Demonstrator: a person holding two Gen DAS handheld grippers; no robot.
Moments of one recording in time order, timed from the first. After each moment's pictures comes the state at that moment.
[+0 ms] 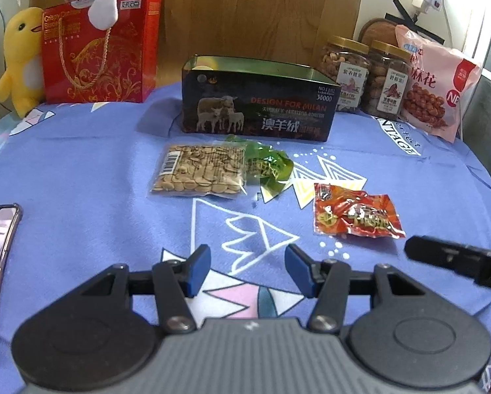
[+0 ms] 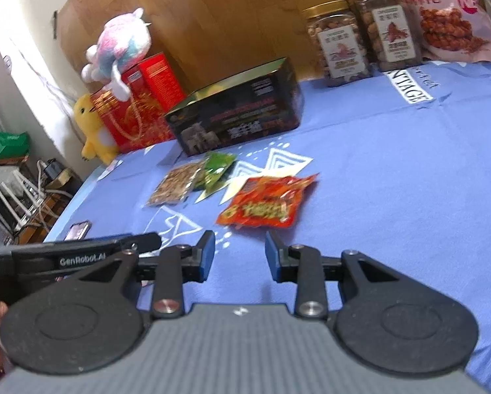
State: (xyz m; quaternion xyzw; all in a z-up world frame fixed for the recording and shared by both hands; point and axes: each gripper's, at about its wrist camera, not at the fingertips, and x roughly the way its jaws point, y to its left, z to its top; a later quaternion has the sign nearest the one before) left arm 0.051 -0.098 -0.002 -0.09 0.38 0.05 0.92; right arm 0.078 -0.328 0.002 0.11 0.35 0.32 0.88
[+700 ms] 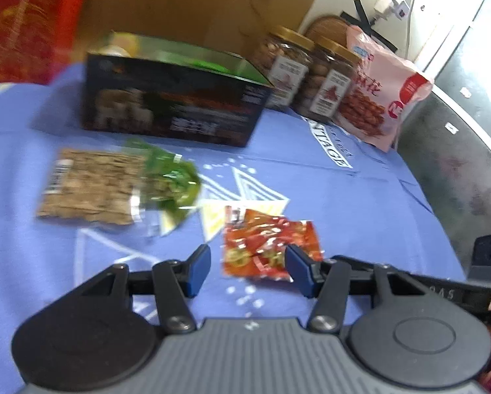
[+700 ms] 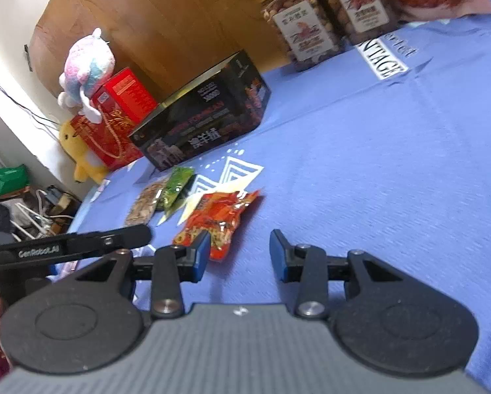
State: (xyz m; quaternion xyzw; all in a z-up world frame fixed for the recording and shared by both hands) left arm 0.115 -0.106 -0.002 -0.18 0.40 -0.10 0.89; right arm 0.142 -0.365 -0.020 0.17 0.39 0.34 0.84
